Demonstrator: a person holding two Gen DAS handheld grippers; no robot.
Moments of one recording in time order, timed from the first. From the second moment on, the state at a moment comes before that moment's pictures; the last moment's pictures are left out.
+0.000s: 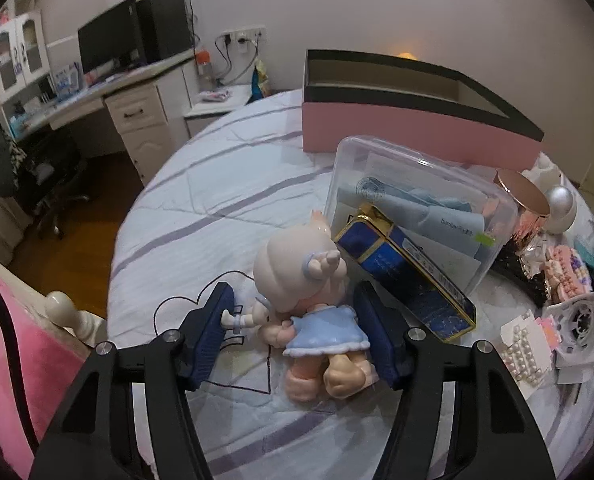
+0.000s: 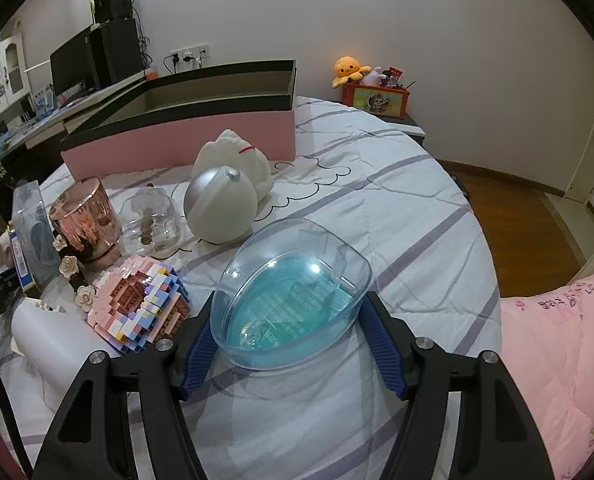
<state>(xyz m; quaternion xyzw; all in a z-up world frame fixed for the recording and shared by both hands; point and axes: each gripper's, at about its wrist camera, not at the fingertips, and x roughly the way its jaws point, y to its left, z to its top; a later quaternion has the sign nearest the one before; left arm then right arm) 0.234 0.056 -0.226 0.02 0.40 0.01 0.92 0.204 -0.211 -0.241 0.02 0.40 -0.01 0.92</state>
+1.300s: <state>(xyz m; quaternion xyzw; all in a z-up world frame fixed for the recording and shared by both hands) 0.419 -0.013 -0.132 0.04 0.36 -0.11 0.92 0.384 -0.159 -0.163 0.04 0.38 0.13 0.91</state>
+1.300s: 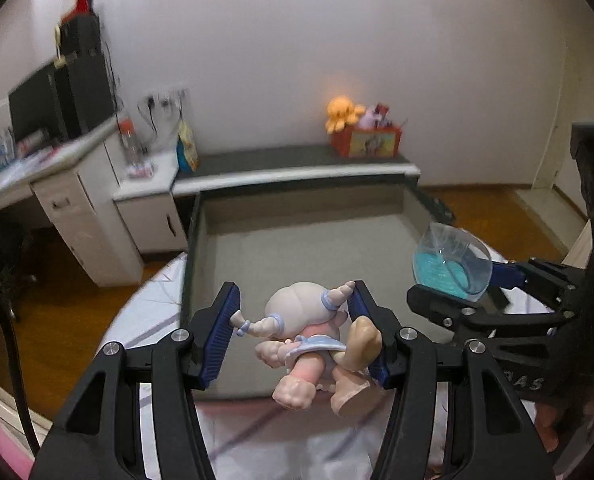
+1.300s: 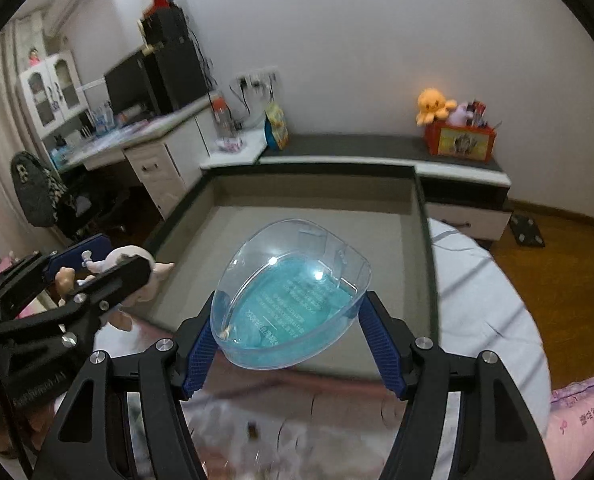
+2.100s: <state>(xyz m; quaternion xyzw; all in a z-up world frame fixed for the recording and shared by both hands) 0.328 0.006 -0.084 0.02 0.26 -0.05 0.97 0.352 -0.162 -0.138 0.03 0.36 0.09 0.93</state>
